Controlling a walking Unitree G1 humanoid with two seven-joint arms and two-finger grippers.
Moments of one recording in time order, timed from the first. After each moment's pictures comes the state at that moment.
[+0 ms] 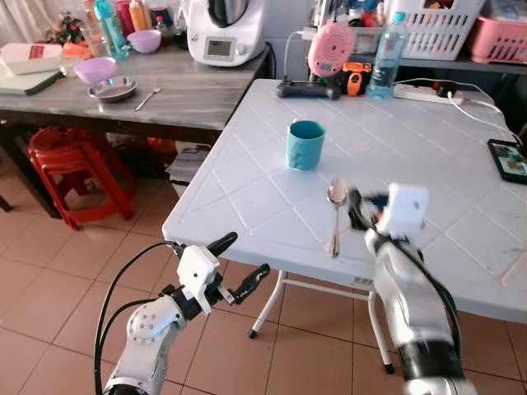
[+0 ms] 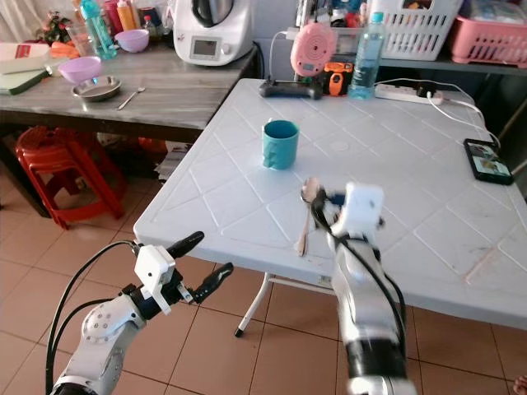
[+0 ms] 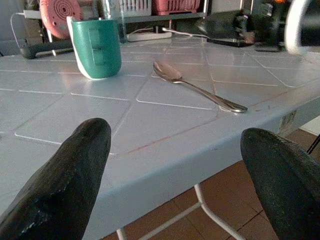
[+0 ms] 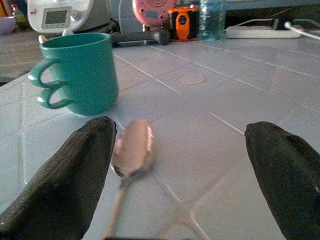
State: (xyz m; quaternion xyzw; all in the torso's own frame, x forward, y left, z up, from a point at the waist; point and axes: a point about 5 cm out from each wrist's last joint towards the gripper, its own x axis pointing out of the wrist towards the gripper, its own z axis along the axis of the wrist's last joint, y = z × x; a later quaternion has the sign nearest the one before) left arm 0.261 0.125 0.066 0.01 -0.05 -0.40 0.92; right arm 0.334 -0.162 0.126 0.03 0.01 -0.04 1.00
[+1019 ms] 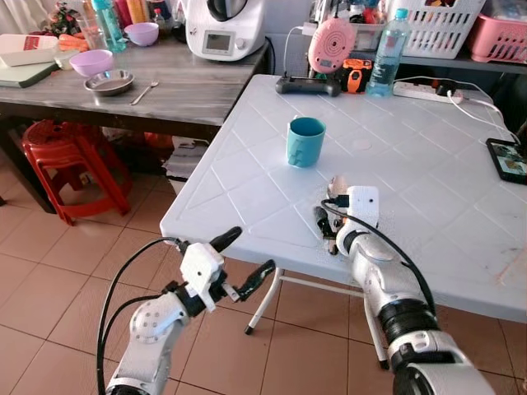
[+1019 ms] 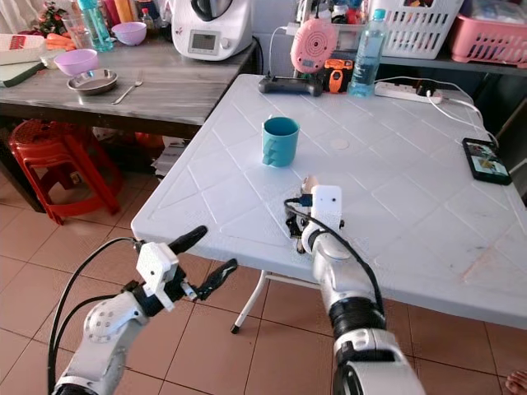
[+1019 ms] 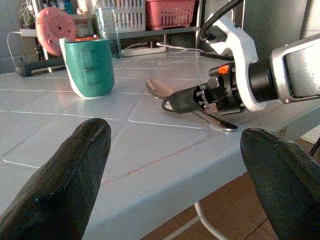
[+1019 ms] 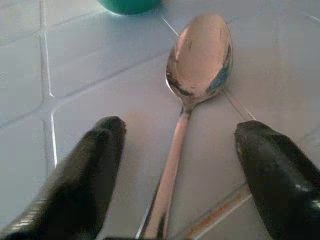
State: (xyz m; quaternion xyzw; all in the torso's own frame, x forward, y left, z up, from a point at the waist) left arm 0.262 0.115 0.081 0.02 -0.08 -0.40 0.91; right arm 0.357 -0.141 0.092 0.03 0.17 0.03 0.98
